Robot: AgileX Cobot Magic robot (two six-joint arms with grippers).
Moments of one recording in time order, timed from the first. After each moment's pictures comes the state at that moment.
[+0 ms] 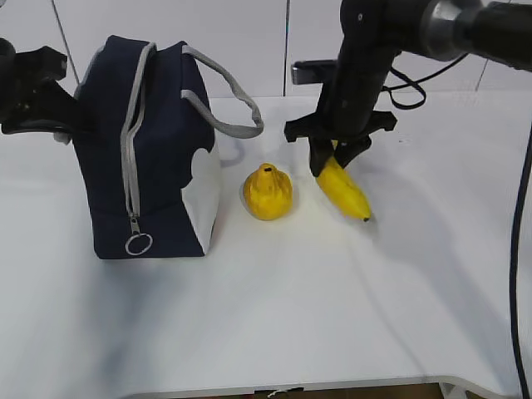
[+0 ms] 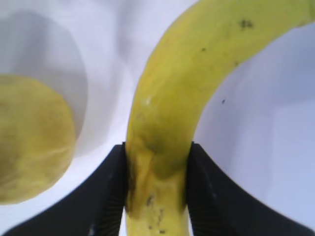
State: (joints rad) left arm -0.10 1.51 -1.08 -0.83 0.69 0.45; right arm 0.34 2.32 -2.09 0.07 1.21 0.04
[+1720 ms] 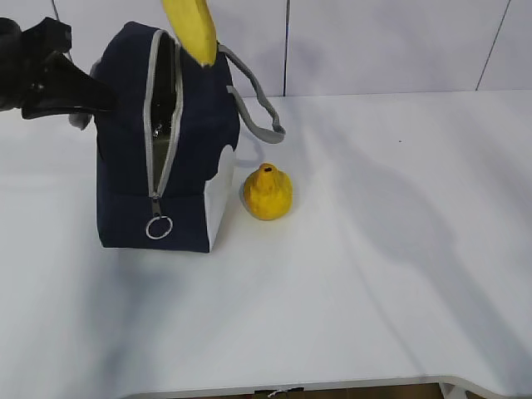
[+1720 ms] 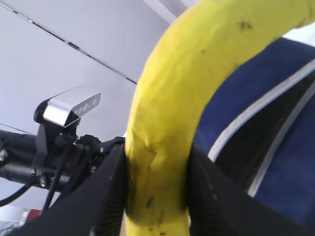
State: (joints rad) left arm -0.10 1.51 -1.08 -1.06 0.71 0.58; right arm 0.34 2.30 -2.58 1.01 1.26 -0.24
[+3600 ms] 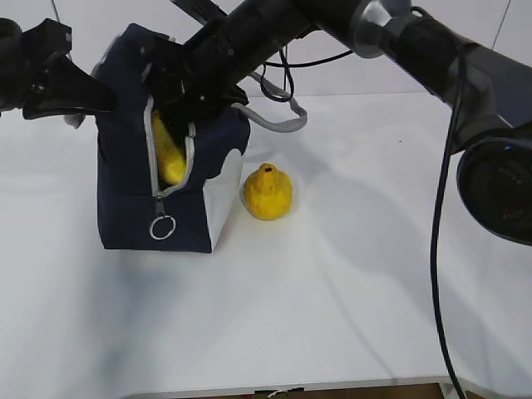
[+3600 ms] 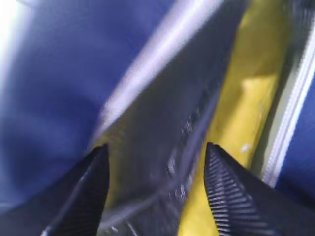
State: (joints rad) left arm -0.10 1.51 -1.08 -1.07 0.73 0.61; right arm 0.47 2.51 -2.58 0.79 1.25 -0.15
